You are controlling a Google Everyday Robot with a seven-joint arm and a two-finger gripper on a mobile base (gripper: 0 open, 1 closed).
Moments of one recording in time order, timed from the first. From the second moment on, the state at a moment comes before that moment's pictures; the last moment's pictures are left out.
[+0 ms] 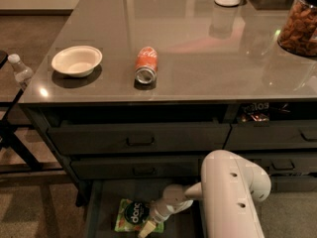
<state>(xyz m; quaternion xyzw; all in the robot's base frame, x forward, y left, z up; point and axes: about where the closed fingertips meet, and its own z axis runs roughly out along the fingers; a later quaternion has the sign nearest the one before) 0.456 0.053 0.137 -0.52 0.79 0.29 0.11</state>
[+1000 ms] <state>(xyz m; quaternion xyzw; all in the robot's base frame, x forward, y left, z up) 0.456 0.053 0.137 -0.52 0.79 0.29 0.11</state>
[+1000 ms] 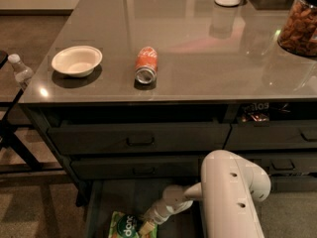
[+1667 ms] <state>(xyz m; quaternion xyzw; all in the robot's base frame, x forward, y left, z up) 0.456 0.053 0.137 -0.52 0.79 0.29 0.11</state>
